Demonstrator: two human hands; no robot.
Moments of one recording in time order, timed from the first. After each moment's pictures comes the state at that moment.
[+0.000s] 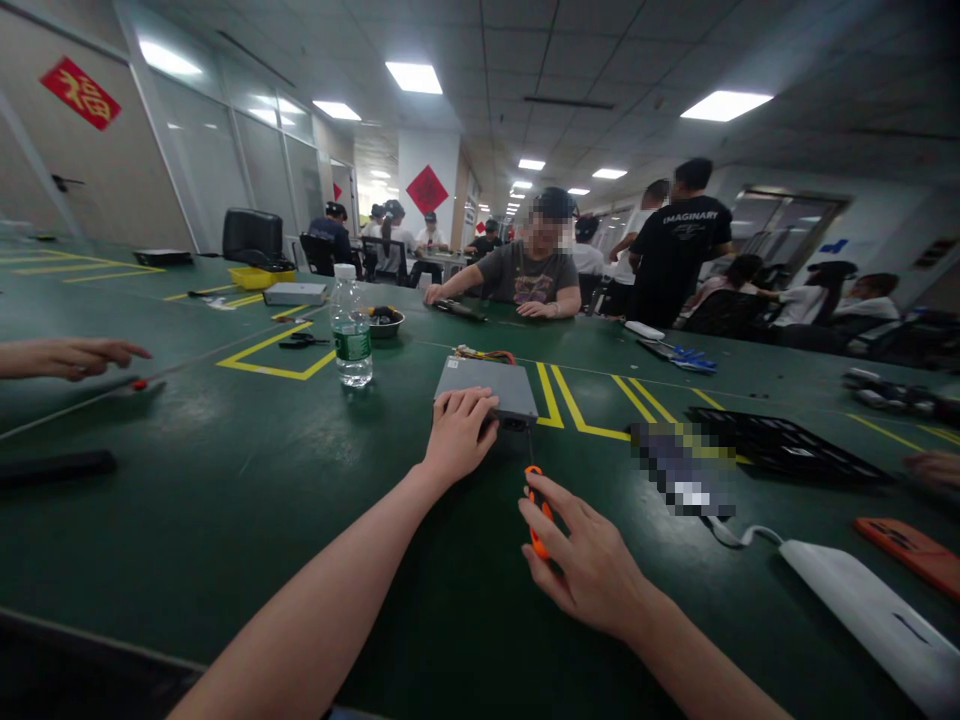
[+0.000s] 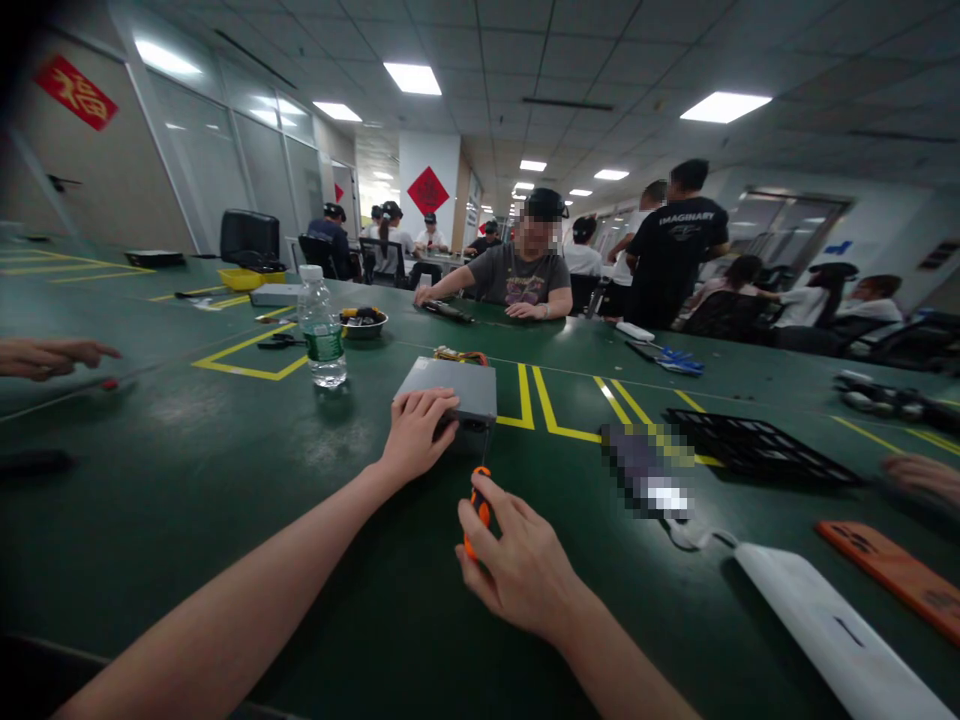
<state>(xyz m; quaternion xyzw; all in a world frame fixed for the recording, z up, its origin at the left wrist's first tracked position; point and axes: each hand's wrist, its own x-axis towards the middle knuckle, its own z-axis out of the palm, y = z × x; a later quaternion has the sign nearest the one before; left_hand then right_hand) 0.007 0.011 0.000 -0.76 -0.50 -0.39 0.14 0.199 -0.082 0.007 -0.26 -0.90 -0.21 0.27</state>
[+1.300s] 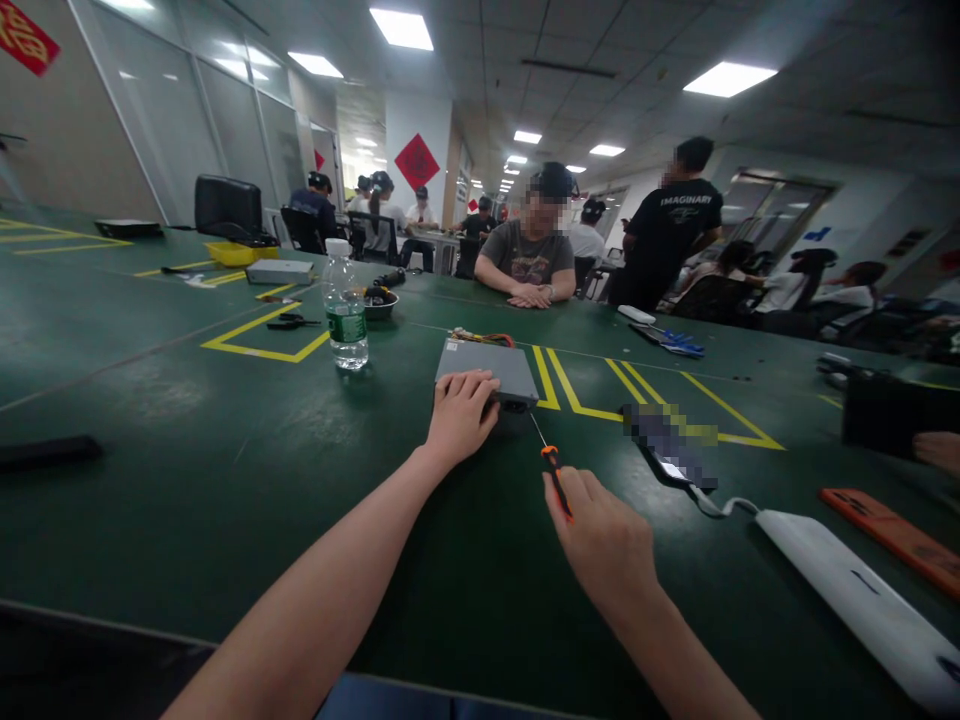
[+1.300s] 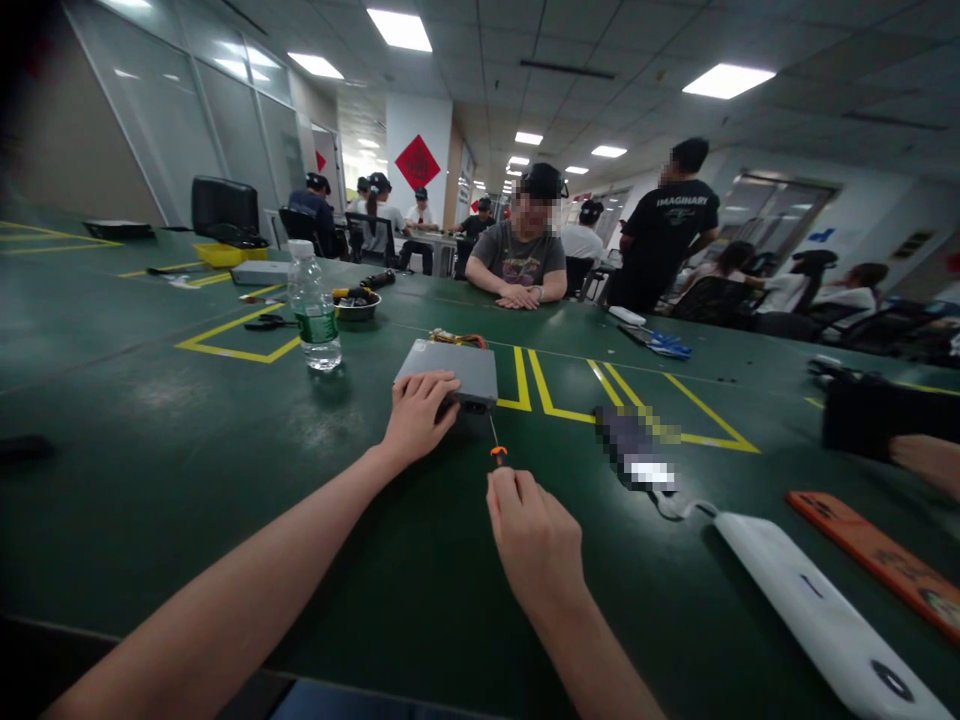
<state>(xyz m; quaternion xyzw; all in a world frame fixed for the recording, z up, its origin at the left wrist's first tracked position) 0.006 0.011 0.001 -0.76 -0.50 -0.39 0.12 0.182 -0.099 0.009 -0.49 -0.77 -0.34 0.23</state>
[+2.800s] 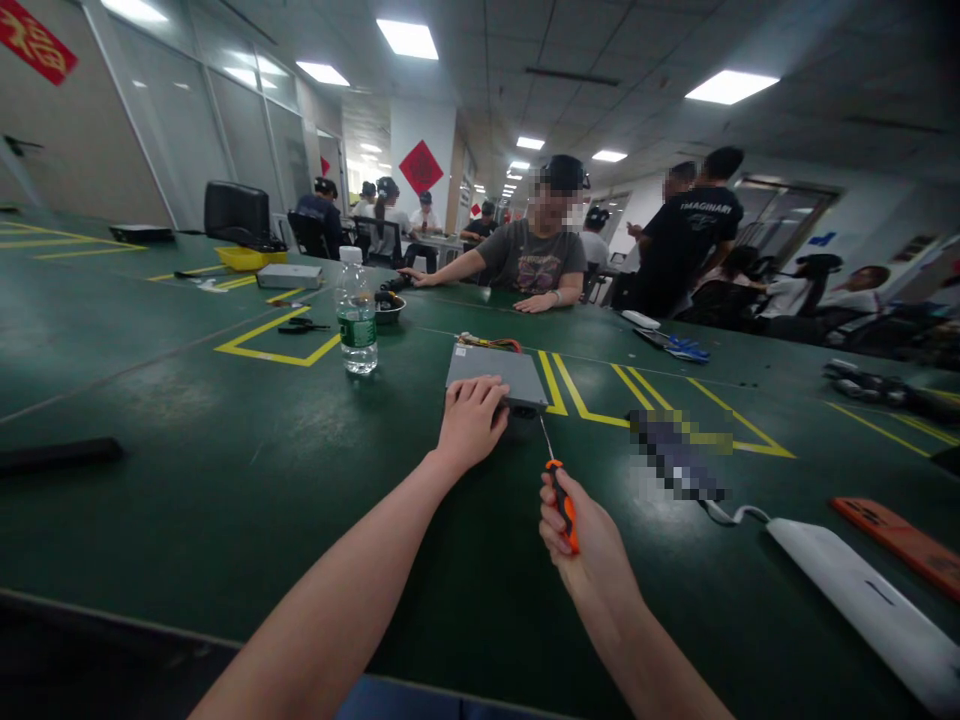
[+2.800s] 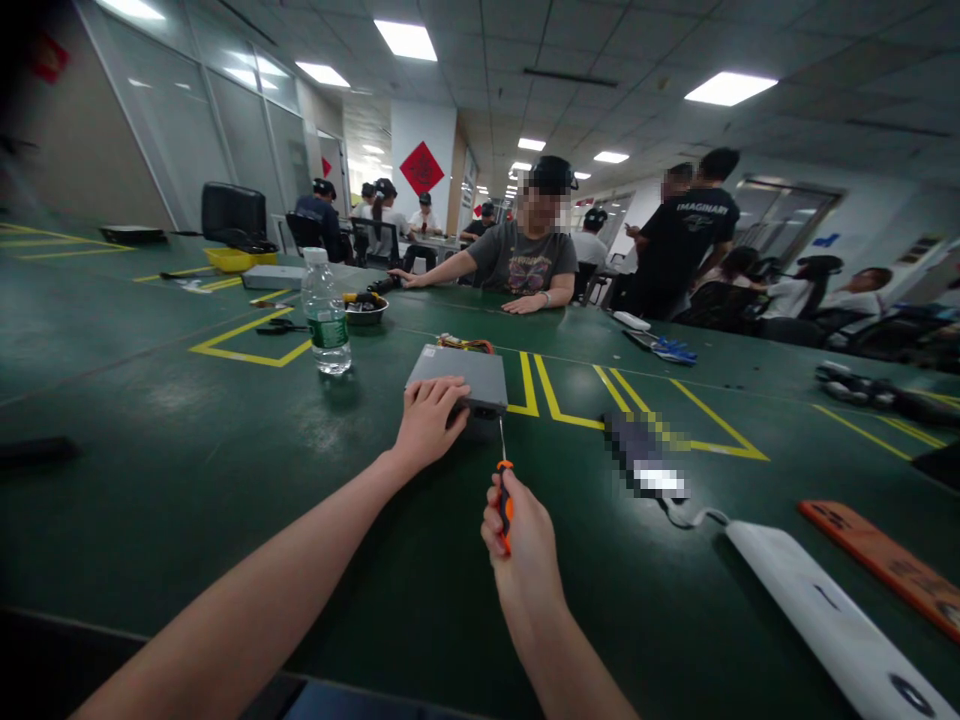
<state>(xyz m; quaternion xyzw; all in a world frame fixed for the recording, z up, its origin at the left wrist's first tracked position) 0.005 0.011 0.001 -0.76 -0.50 -0.40 0.13 0.133 -0.093 0.017 -0.48 -0.21 0.61 0.59</state>
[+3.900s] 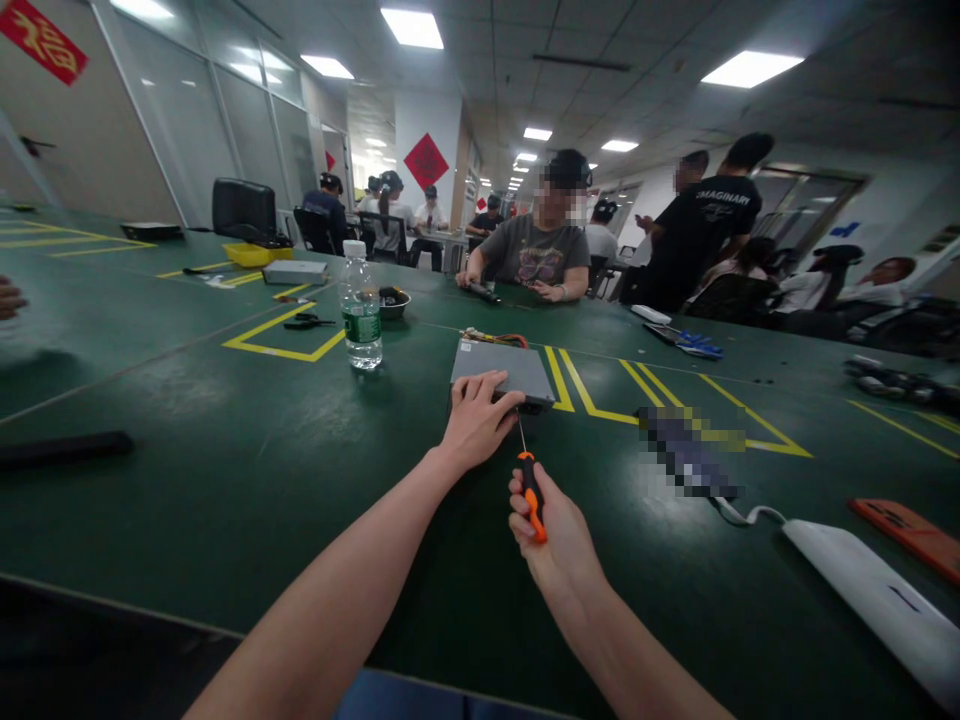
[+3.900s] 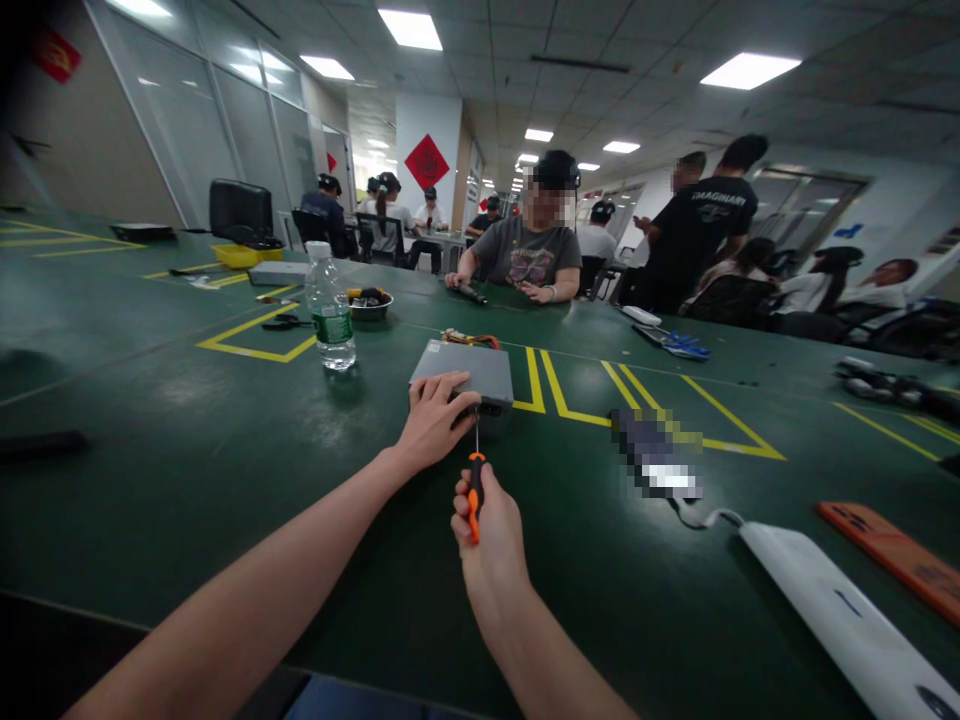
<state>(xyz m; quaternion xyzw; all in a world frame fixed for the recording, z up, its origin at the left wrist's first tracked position) 0.001 0.011 -0.002 -0.79 -0.47 -0.37 0.14 0.104 -0.088 0.015 -0.47 -0.13 0.66 0.57</state>
